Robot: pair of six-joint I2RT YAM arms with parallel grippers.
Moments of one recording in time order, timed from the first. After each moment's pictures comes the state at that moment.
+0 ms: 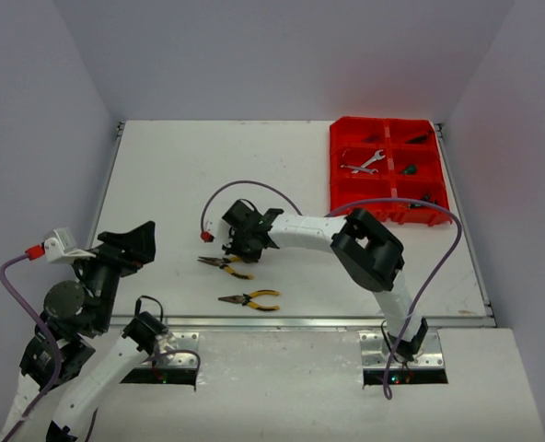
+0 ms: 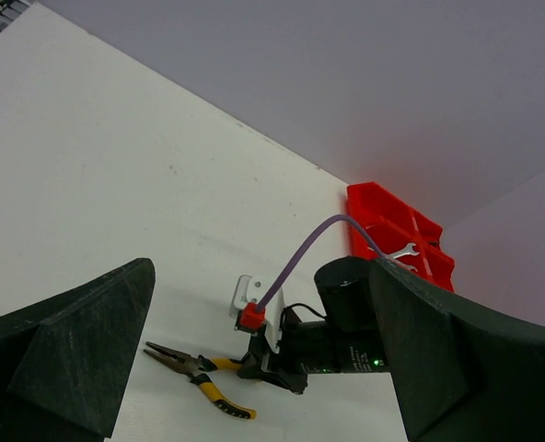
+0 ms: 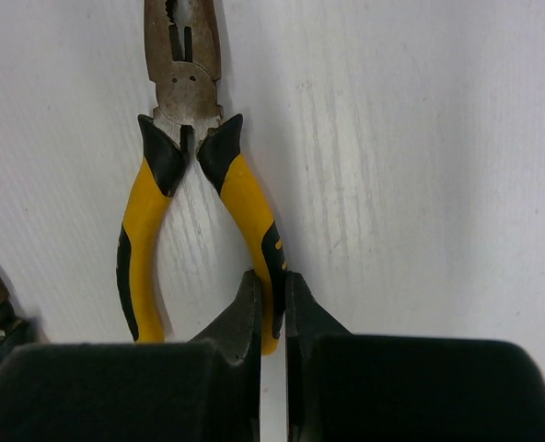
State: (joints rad) left arm -0.56 0.13 0.79 -0.68 -0.60 -0.63; right arm 0.96 2.14 1.46 -0.40 -0.12 -0.40
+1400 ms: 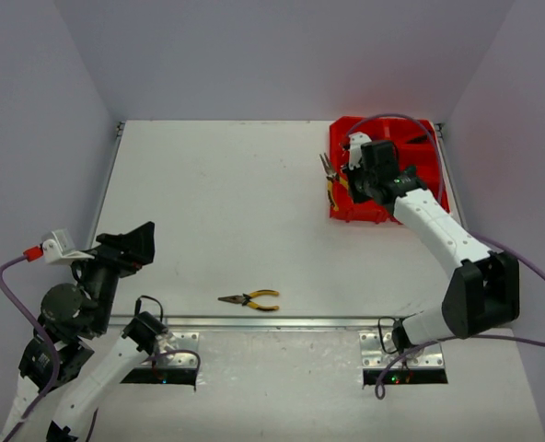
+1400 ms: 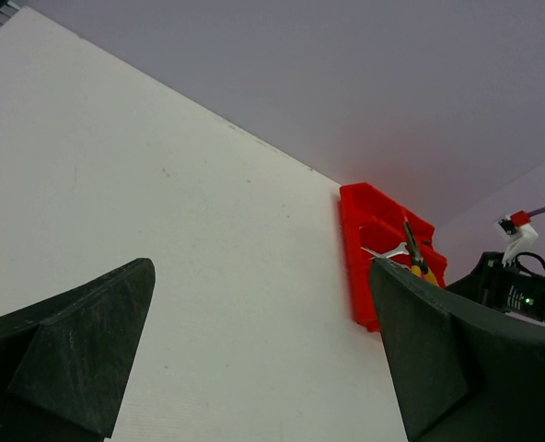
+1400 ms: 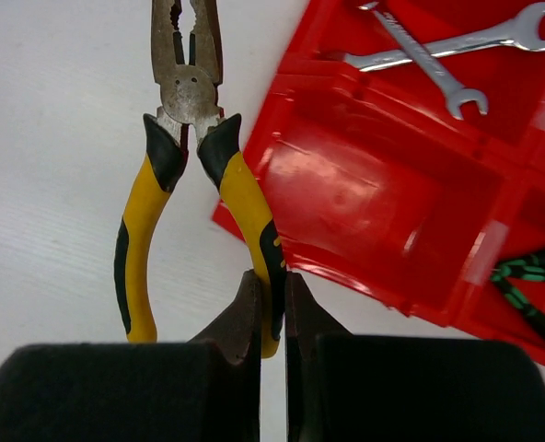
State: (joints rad) left arm -0.56 0.12 0.79 -0.67 -0.58 -0.62; right arm 0.29 1.44 1.11 -0.44 0.05 -0.10
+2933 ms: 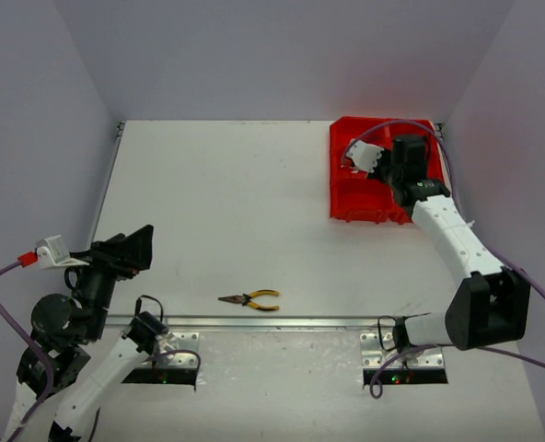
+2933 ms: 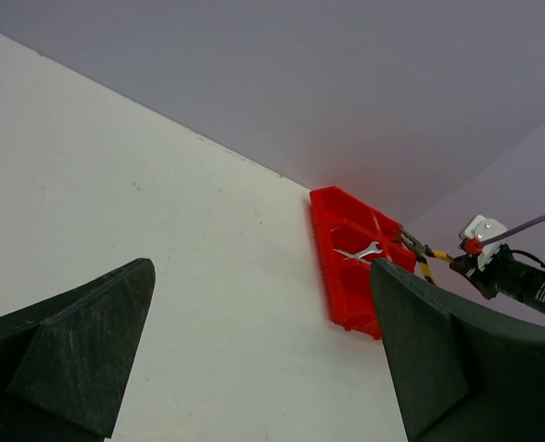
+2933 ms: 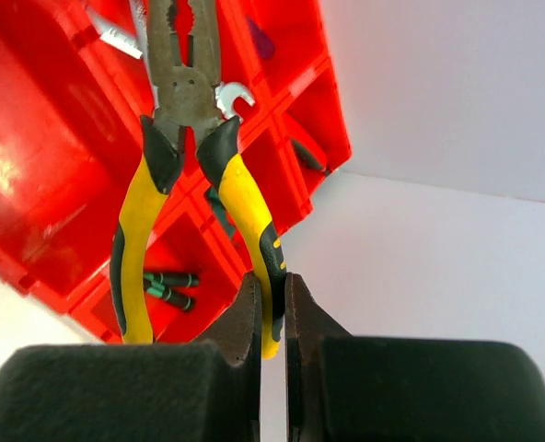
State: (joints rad) left arm -0.57 0.07 0.78 -0.63 -0.53 -0.59; right arm 0.14 1.37 1.07 -0.25 0.14 -1.14
